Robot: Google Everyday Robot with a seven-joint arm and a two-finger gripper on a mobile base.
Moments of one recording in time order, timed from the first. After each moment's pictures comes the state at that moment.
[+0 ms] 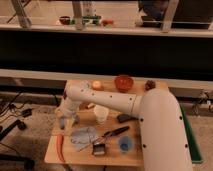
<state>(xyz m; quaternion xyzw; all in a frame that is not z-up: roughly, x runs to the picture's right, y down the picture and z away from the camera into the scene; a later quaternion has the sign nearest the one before) -0.250 0.176 0.821 -0.31 -0.37 -0.21 0.85</state>
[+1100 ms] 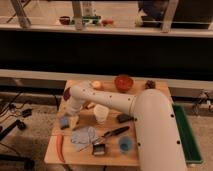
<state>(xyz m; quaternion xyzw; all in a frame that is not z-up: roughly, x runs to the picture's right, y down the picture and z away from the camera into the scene) -0.232 0.171 0.866 -0.31 -0.34 -0.19 0.87</state>
